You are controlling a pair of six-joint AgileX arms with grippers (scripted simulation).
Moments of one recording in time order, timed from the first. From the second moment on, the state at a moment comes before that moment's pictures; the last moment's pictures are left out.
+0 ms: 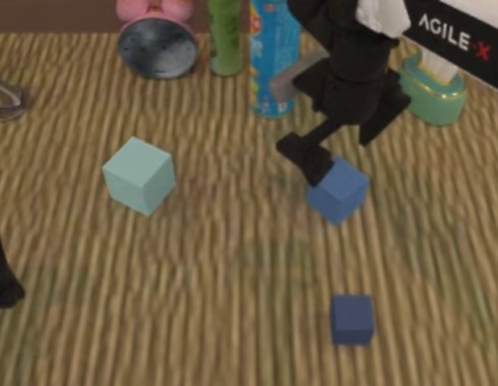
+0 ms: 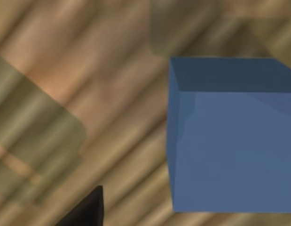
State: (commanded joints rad) left arm 0.00 0.00 0.00 0.00 0.00 0.00; right arm 0.49 2.39 2.19 -1.36 0.01 -0.25
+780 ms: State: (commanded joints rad) left arm 0.00 0.00 0.00 0.00 0.00 0.00; right arm 0.49 2.45 1.93 -1.05 0.01 -0.25
